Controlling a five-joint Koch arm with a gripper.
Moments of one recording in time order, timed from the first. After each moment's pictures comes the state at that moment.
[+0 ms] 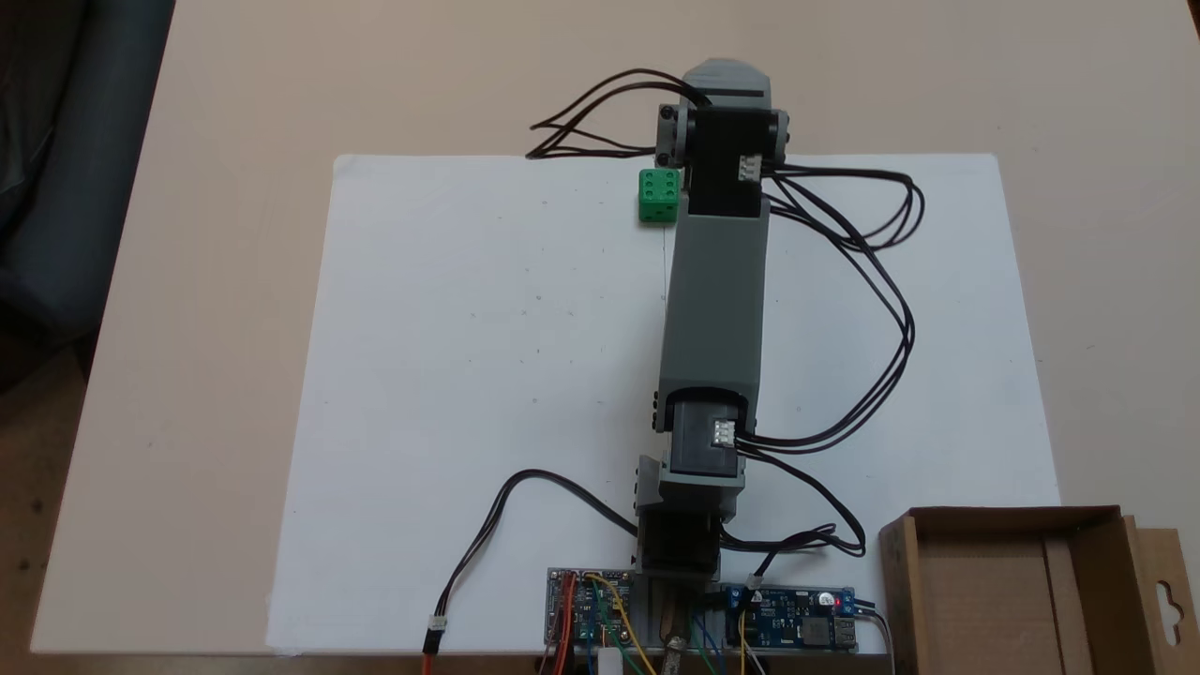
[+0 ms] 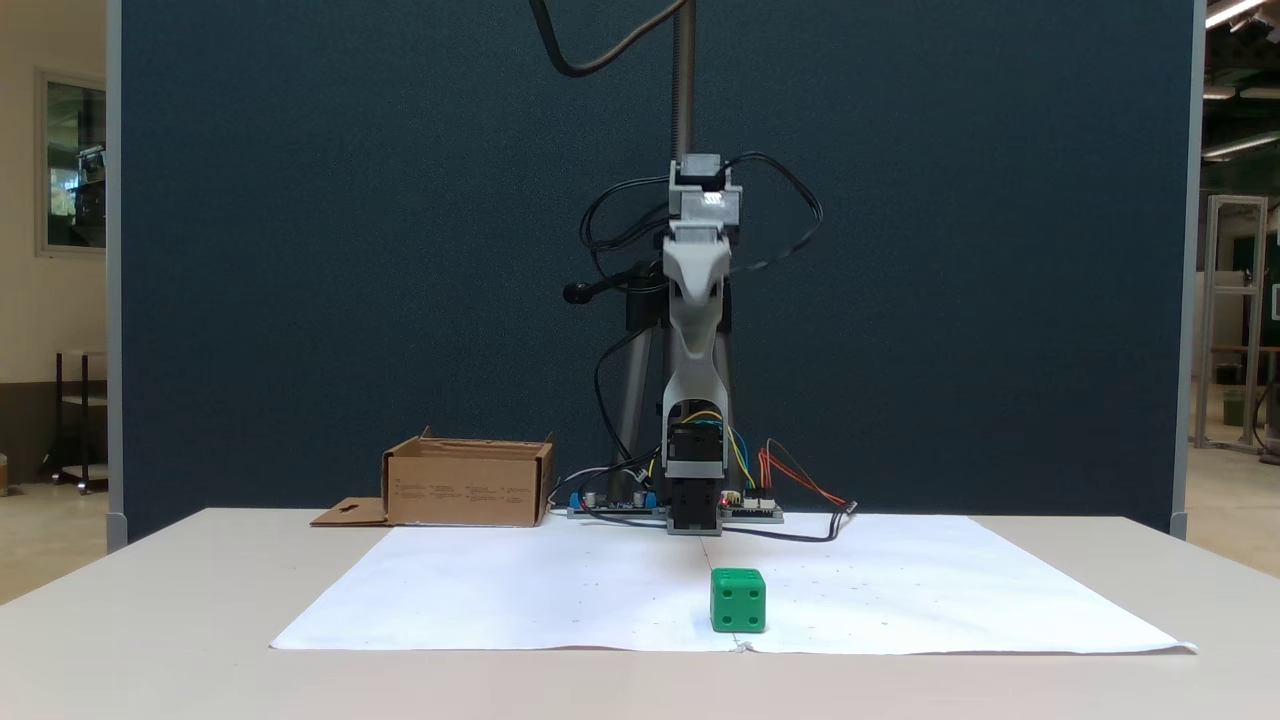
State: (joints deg) arm 3.4 92.1 53.6 71.6 -0.9
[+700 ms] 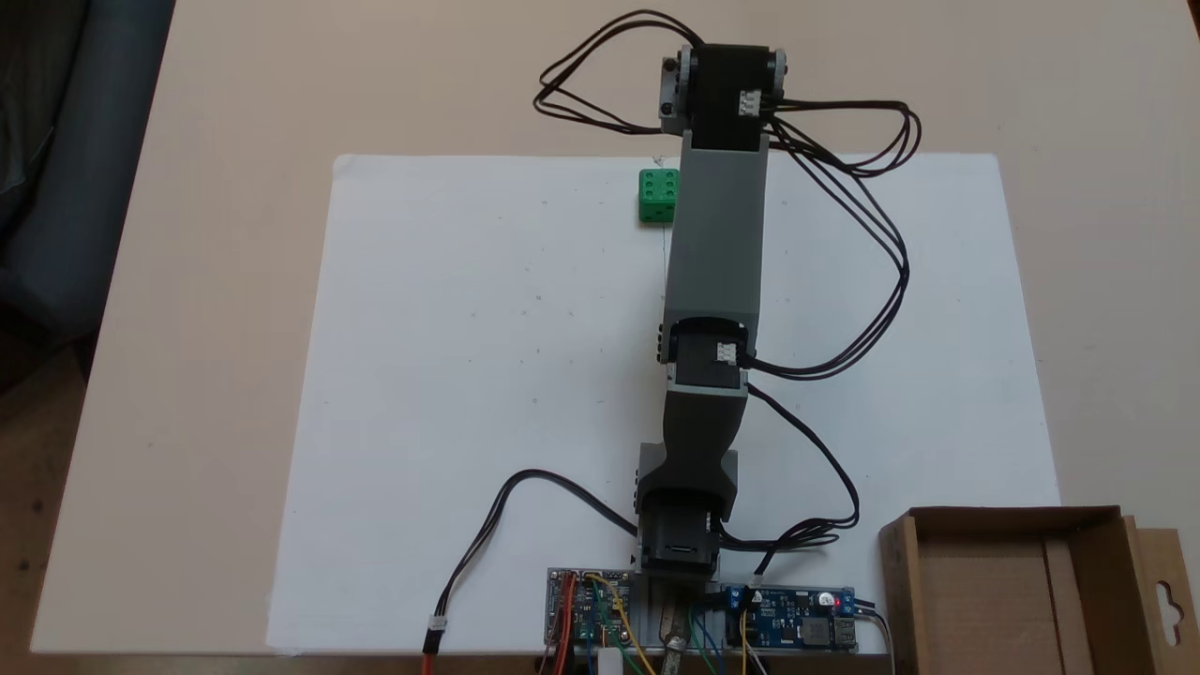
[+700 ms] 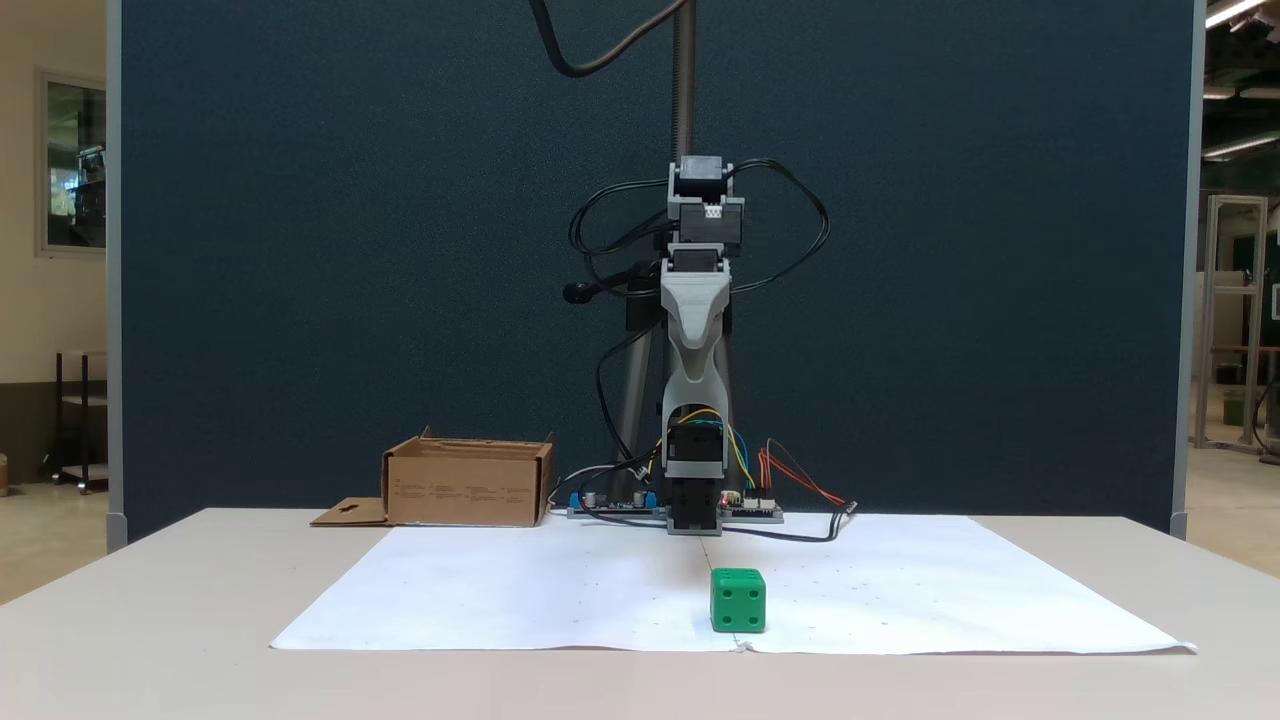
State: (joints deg) arm 3.7 75.5 36.5 82.8 -0.9
